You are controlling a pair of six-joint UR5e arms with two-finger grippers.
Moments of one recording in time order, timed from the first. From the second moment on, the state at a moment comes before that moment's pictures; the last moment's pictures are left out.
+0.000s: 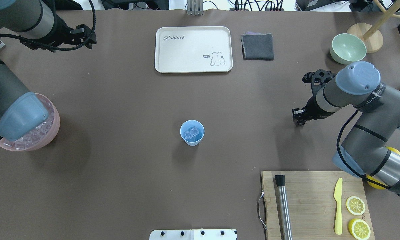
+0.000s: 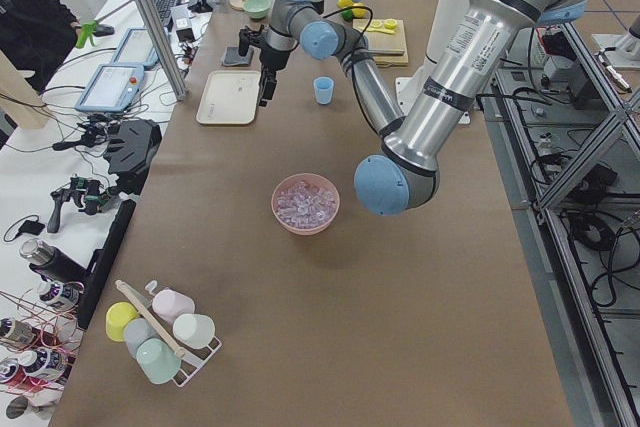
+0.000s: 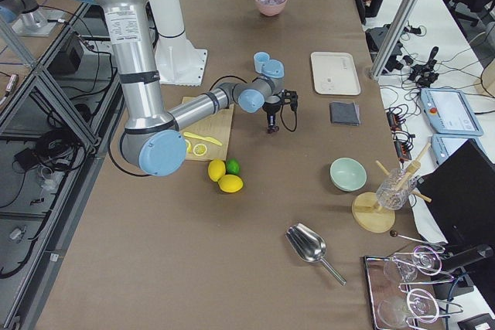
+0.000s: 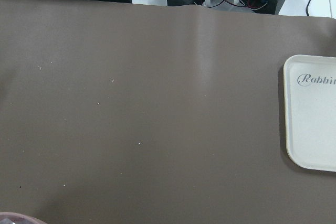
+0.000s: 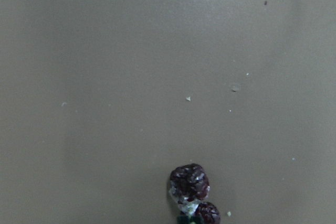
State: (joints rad) left arm -0.92 -2.10 -2.00 -1.35 -1.81 -1.05; right arm 0.76 -1.37 1.74 -1.28 2.02 0.95
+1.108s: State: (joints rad) left arm -1.27 -1.82 -1.97 -1.35 -2.04 -0.43; right arm 0.72 -0.85 1.77 -1.54 2.00 1.02
